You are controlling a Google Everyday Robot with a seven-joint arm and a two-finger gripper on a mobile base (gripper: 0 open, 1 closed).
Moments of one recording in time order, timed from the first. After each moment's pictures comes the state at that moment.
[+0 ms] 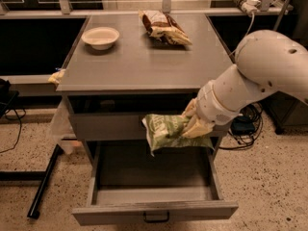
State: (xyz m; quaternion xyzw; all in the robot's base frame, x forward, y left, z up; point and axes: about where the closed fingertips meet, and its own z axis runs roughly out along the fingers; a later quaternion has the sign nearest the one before) arm 0.502 -0.100 0.808 -0.70 0.67 0.09 0.24
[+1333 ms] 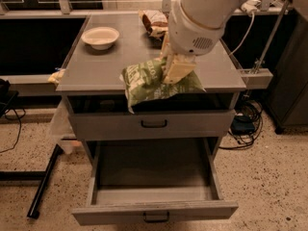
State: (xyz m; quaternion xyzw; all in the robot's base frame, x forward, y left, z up) arm 0.520 -0.047 0.971 -0.75 0.62 -0.02 0.22
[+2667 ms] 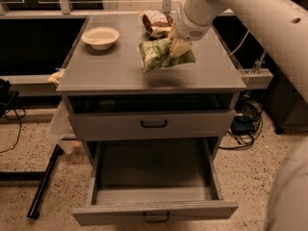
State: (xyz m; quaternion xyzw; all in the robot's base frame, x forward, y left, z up) arm 0.710 -0.080 0.925 -0.73 0.62 -0.09 0.28
